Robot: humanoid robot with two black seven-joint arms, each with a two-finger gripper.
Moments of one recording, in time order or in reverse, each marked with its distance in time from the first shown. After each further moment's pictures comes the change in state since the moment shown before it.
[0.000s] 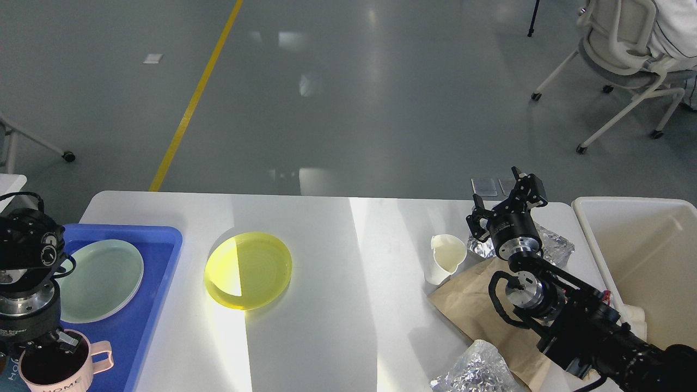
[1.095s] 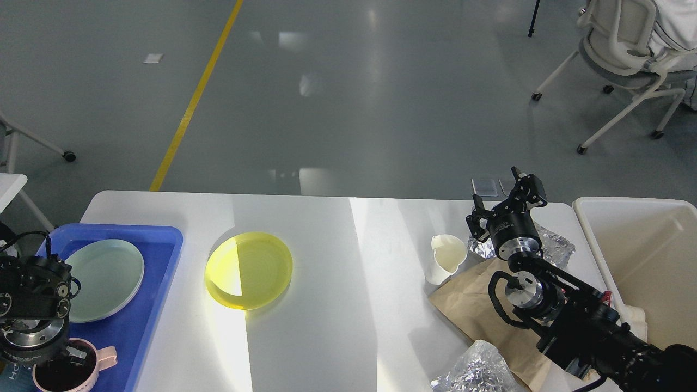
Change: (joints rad) left arm 0.160 -0.084 0.072 0.041 -0.001 0.349 -0.010; right arm 0.000 0.001 0.000 -0.001 0.000 0.000 0.000
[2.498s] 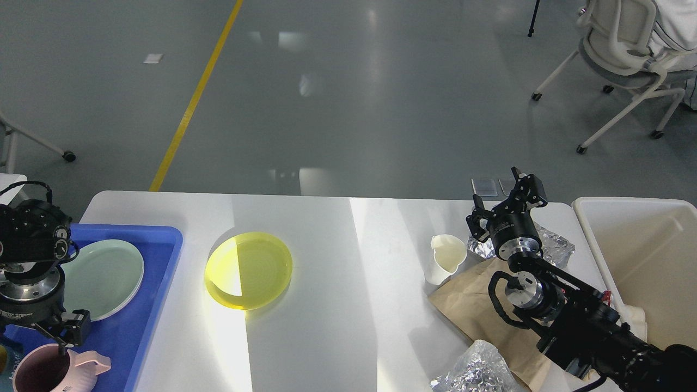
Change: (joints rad) left arm -0.179 0.008 -0.019 0.043 -0.018 -0.341 0.002; right arm 0.000 0.000 0.000 0.000 0.000 0.000 0.000
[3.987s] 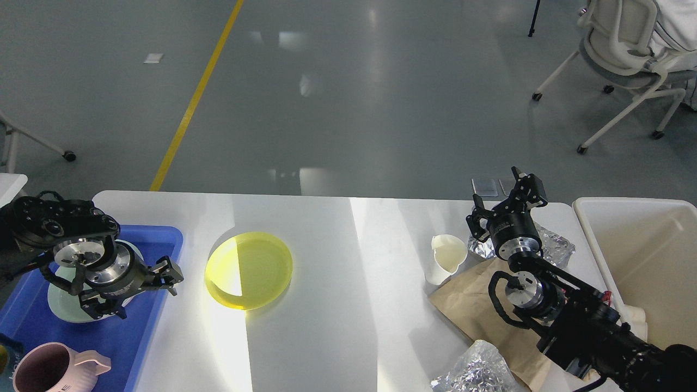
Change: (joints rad) left arm 0.251 -0.100 -0.313 0.231 -0.537 0.410 0.010; right arm 0.000 -0.001 0.000 0.002 0.000 0.000 0.001
